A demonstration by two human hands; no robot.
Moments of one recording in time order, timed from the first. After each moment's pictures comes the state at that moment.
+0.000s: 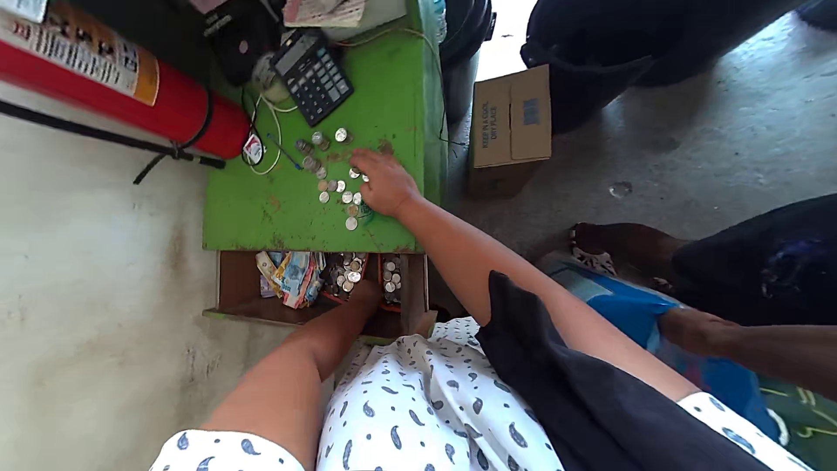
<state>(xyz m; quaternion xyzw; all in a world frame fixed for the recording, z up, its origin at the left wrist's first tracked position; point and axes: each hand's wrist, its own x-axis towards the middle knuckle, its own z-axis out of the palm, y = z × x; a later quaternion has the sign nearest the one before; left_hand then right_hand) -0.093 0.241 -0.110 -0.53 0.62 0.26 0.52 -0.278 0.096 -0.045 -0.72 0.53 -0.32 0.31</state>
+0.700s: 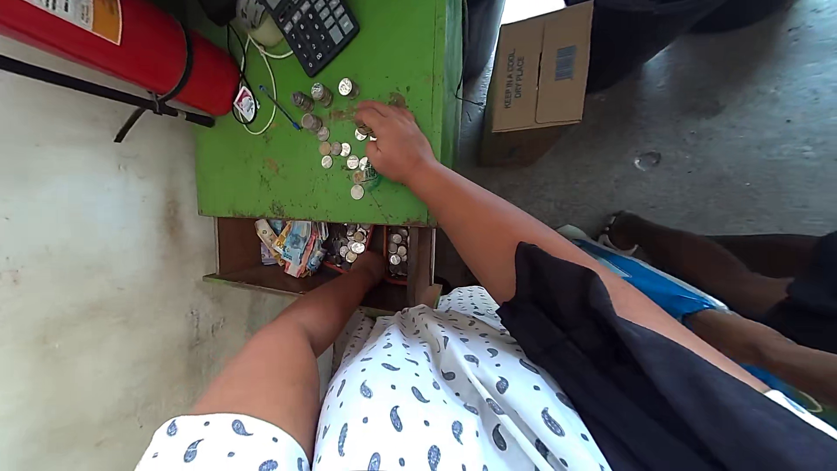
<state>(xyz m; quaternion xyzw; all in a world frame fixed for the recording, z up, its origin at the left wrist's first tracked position) -0.093 0.237 -0.113 -0.48 0.62 0.25 0.56 -0.279 0.116 -0.003 -0.73 0.58 -0.26 0.25</state>
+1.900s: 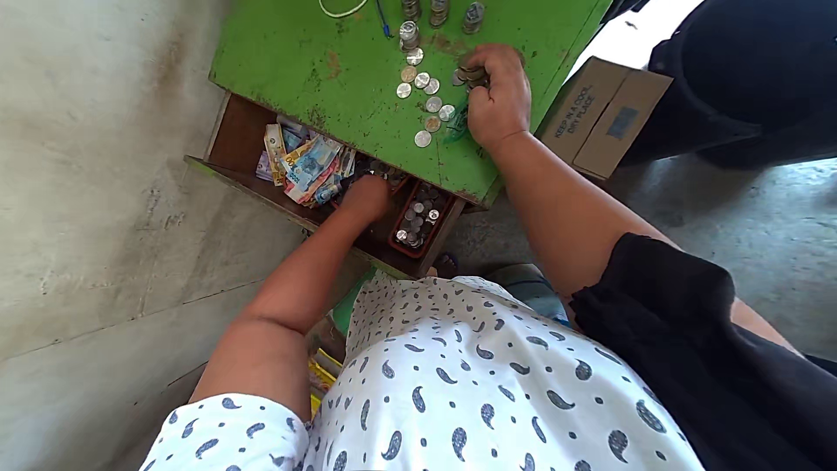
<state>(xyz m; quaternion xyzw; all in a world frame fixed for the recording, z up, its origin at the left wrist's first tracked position) -0.050 0.206 -0.056 -0.65 0.68 0.29 0.19 -0.278 0.088 -0.051 -0.71 0.55 -0.34 0.27</state>
